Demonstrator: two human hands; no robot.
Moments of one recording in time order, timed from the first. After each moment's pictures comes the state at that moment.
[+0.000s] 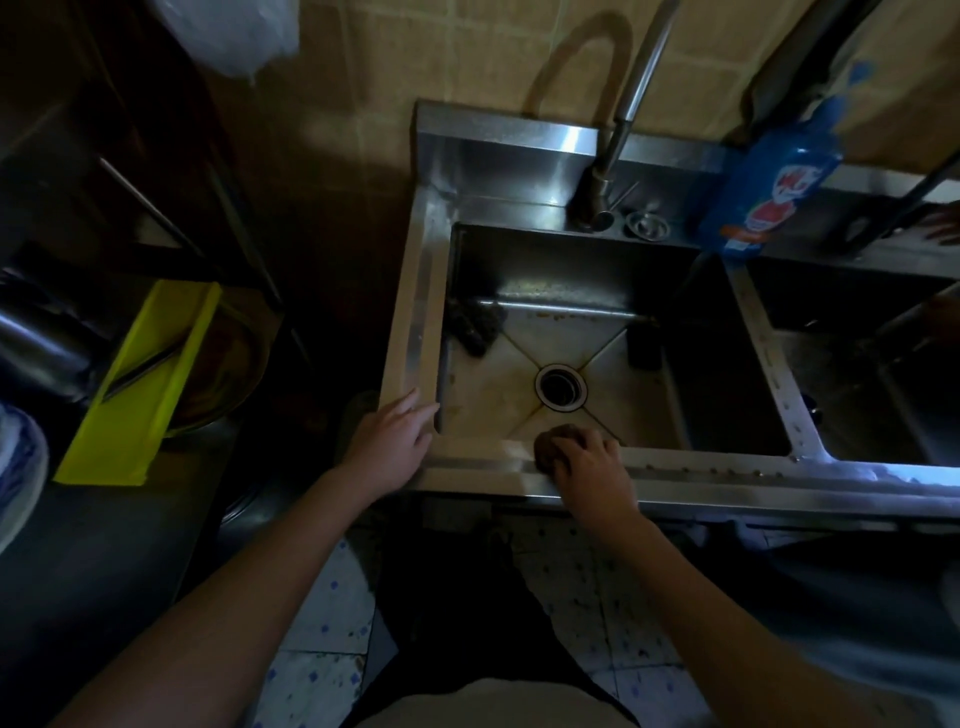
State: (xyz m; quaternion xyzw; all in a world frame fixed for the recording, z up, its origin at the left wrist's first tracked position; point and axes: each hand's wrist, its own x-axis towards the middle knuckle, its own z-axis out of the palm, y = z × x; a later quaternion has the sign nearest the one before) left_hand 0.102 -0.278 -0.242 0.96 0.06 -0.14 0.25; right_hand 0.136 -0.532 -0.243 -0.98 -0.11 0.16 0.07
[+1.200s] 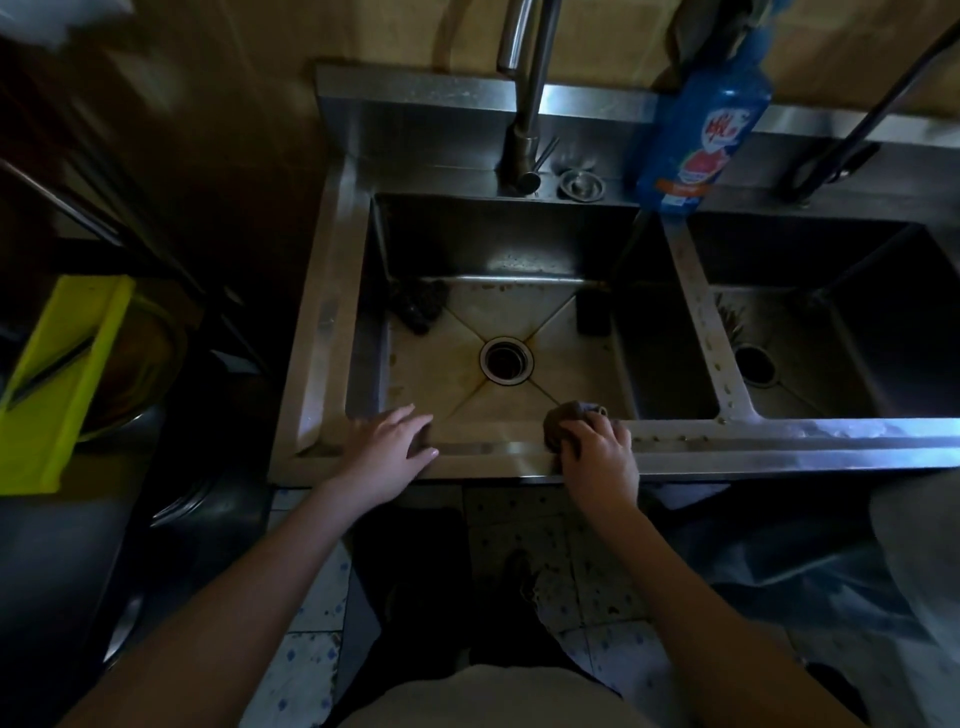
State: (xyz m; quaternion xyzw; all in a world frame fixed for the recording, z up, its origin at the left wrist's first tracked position) left_hand 0.118 -0.374 -0.270 0.94 0.06 -0.19 0.27; right_hand 0.146 -0.634 -0.247 -0.98 -0.03 0.08 0.16
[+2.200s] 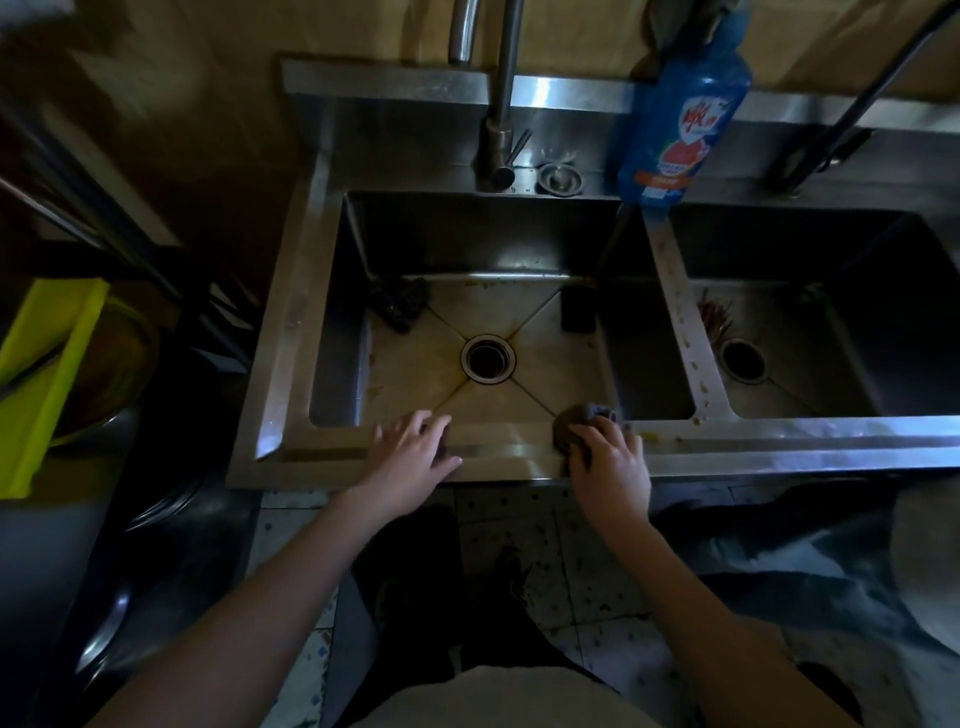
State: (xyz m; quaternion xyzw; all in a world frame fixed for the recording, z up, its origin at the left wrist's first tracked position) left_hand 0.131 -0.443 -0.263 0.96 0.03 -0.21 0.19; right_hand 0.153 -0.689 -0.250 -0.98 -0.02 0.08 0.18
